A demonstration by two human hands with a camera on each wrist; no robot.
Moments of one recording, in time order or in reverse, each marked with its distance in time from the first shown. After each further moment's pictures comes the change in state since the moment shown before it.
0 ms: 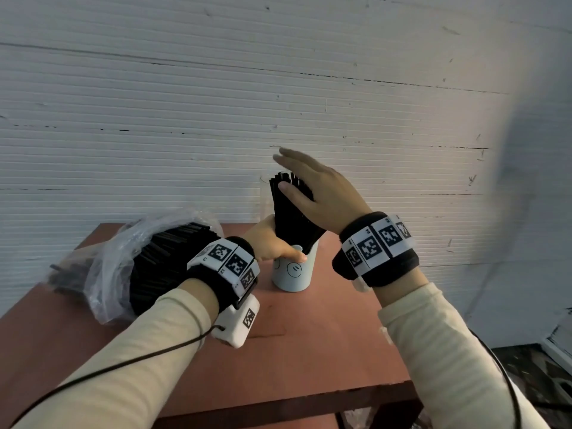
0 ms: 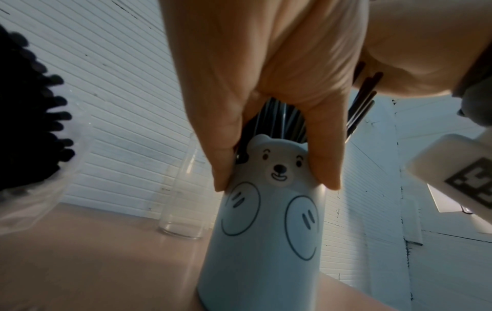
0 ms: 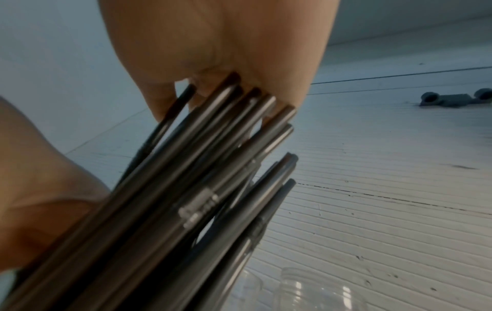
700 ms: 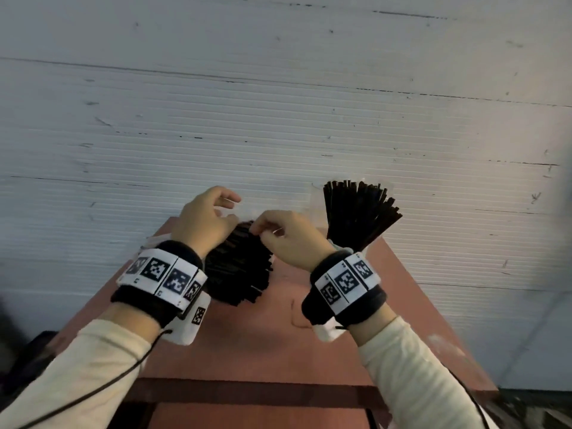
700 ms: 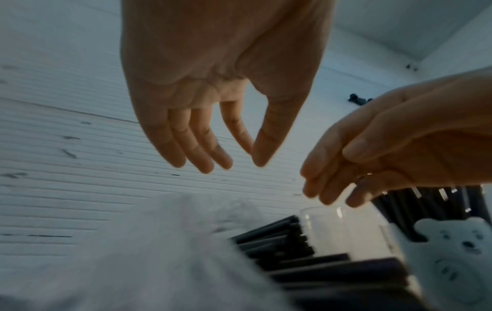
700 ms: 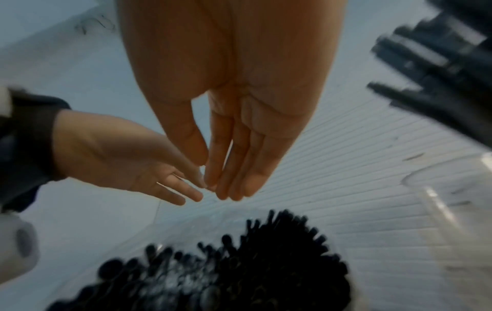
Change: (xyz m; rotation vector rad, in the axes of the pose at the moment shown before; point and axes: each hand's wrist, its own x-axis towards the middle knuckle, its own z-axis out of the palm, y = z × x) left_hand -0.118 -0.022 -0.120 0.207 0.675 0.009; right_hand 0.007 -0.116 0.065 0.532 -0.211 0.097
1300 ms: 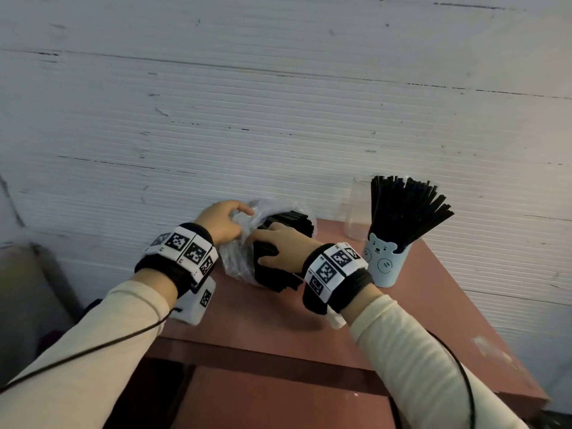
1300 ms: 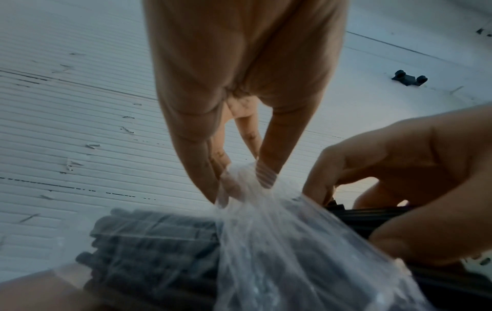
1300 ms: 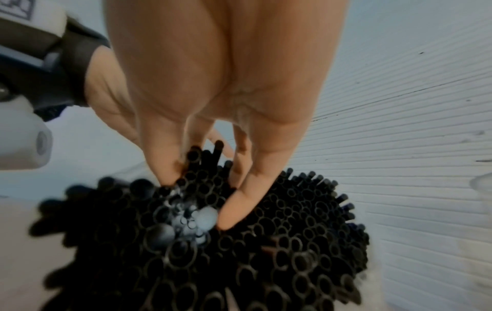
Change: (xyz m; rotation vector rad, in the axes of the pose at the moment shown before) left_hand 0.006 -0.061 -0.040 0.237 -0.263 -0.152; right_hand 0.029 -0.018 0.073 -0.353 -0.468 -0.021
